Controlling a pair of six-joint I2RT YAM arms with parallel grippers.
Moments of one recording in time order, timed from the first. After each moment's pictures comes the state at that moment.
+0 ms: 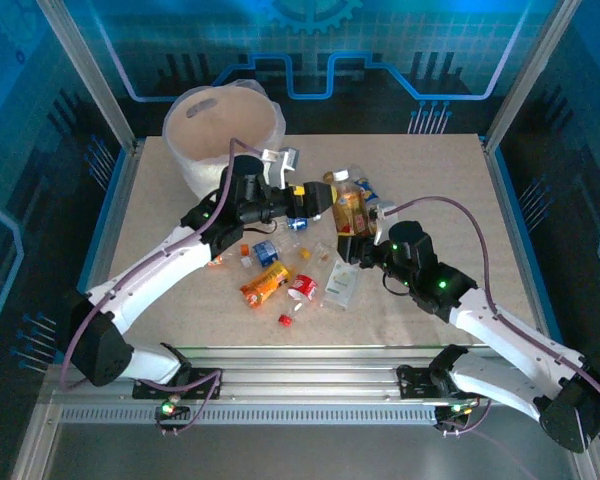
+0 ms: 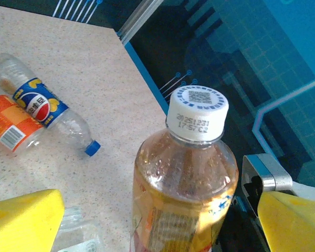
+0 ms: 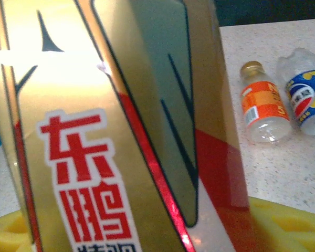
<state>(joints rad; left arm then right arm) -0.58 1.40 1.23 -0.13 0.40 -0.66 0.66 0.95 0.71 -0.17 0.05 0.39</state>
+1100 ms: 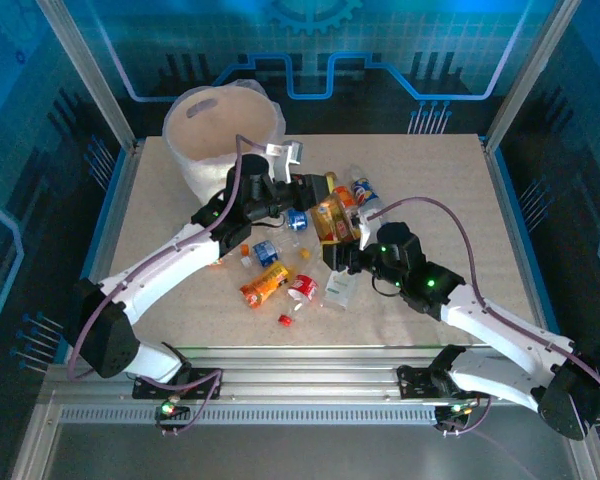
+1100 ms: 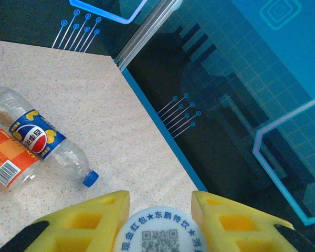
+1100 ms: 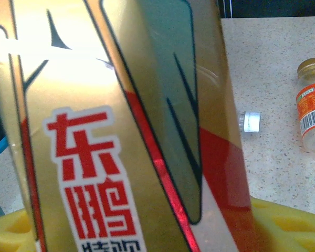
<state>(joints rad) -0.59 1.45 1.22 0.02 0.34 -0.67 0.72 1.02 0.71 -0.10 -0.03 0.35</state>
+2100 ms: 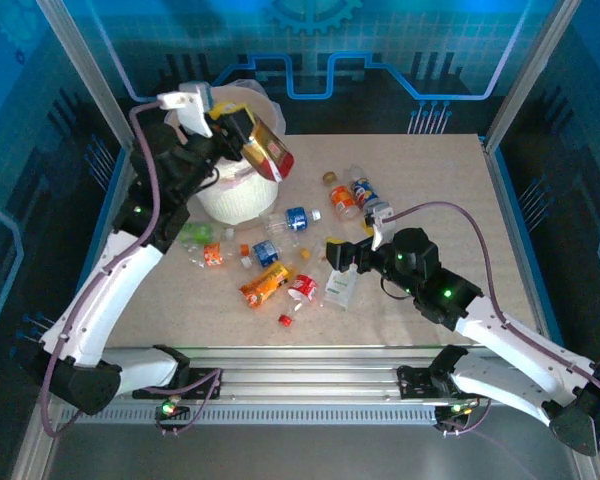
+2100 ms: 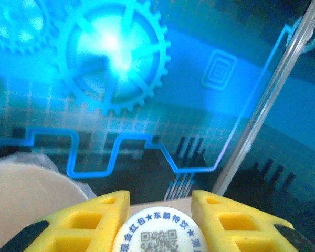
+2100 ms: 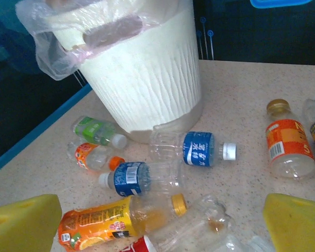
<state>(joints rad) -0.36 1.23 1.45 -0.09 0.03 -0.32 0.74 0.89 0.71 -0.13 0.09 0.32</state>
